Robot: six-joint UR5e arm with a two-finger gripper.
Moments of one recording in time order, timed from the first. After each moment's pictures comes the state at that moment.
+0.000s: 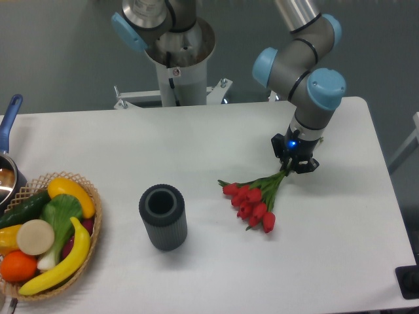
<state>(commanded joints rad) 2.84 -1.94 -1.91 -0.85 1.41 1.61</state>
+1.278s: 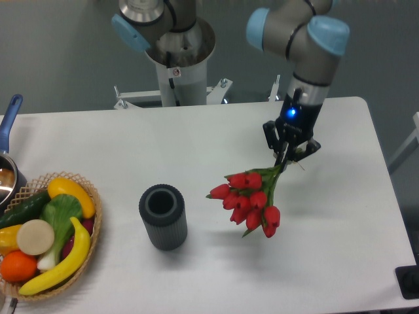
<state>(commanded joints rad) 2.87 -1.65 -1.91 -0.87 0.91 1.37</state>
